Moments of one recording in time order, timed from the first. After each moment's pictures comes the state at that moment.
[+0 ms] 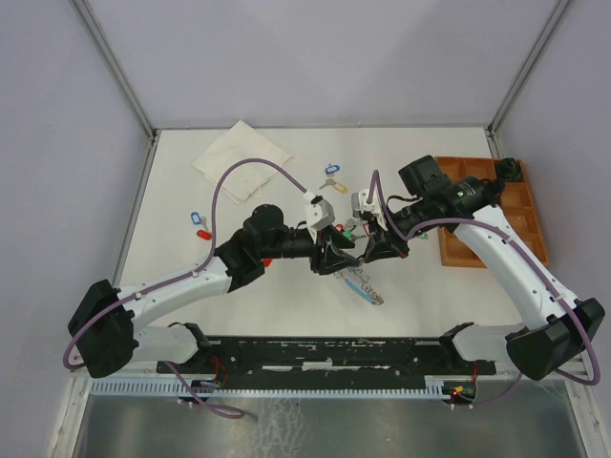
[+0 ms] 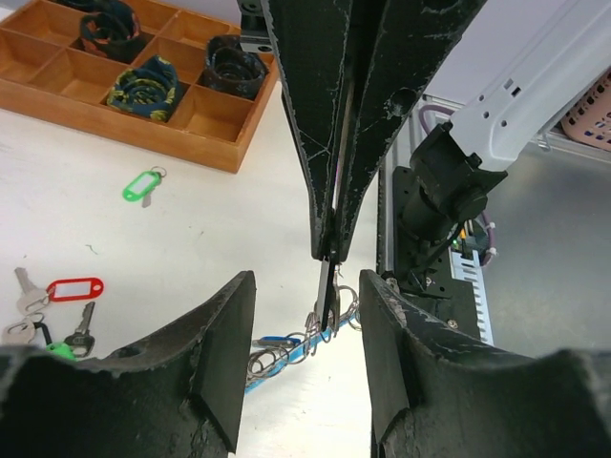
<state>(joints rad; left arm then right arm) -0.88 1.23 0.80 0.35 0.58 -0.12 0.49 1.29 1.38 -1.23 -0.86 -0.87</state>
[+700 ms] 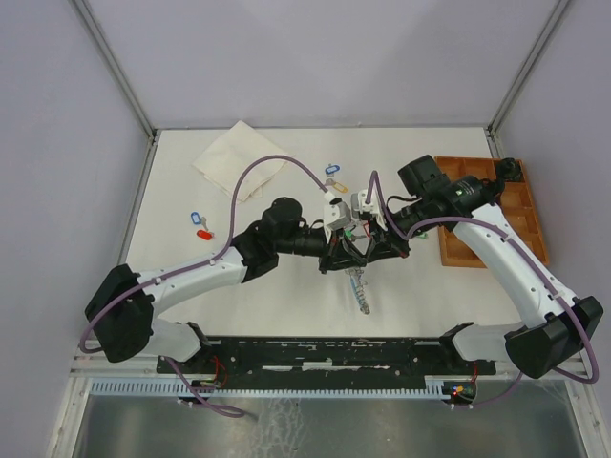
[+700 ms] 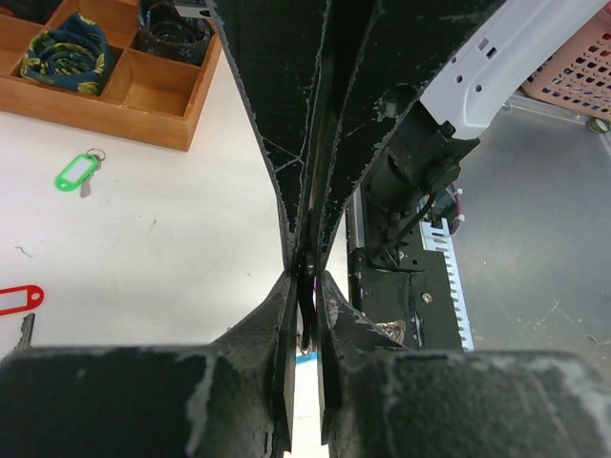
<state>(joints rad) -0.89 1.37 0.88 0.30 0.70 -0.11 0.49 1.30 1.38 -1.24 -0.84 -0.87</state>
